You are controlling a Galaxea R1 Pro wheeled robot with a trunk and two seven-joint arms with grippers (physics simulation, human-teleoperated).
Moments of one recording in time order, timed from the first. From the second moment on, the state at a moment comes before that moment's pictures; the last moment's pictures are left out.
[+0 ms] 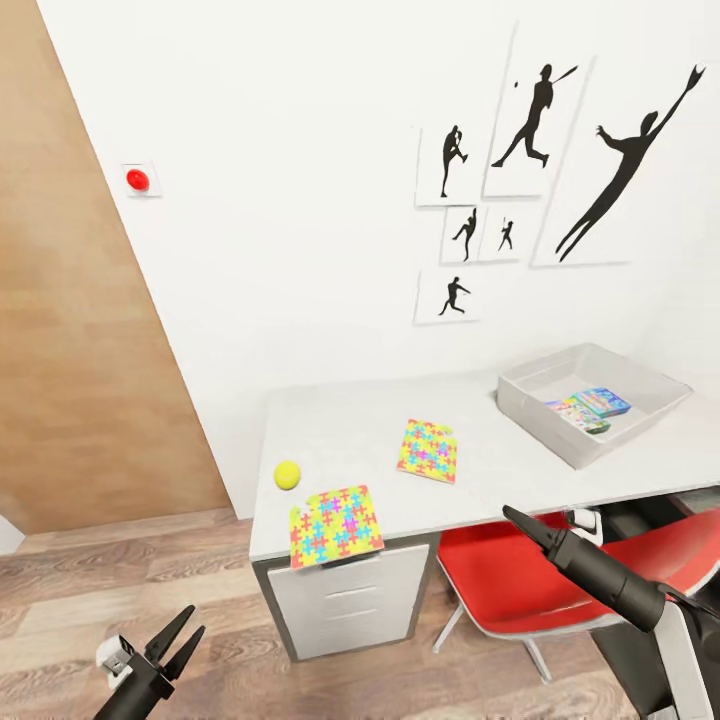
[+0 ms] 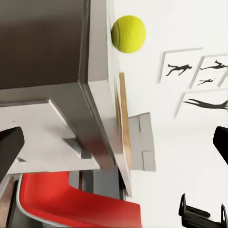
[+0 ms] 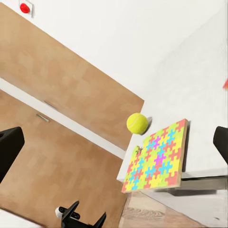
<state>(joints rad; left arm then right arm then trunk) -0.24 0.12 0.66 -0.50 0.49 0.46 -1.35 -0.25 -0.11 -0.48 -1.40 -0.43 0.82 1.17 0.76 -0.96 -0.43</state>
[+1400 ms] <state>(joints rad) -0.24 0.12 0.79 -0.50 0.49 0.45 -1.35 -0.25 -0.11 -0.48 -1.41 -0.43 0.82 1.18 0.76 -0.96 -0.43</state>
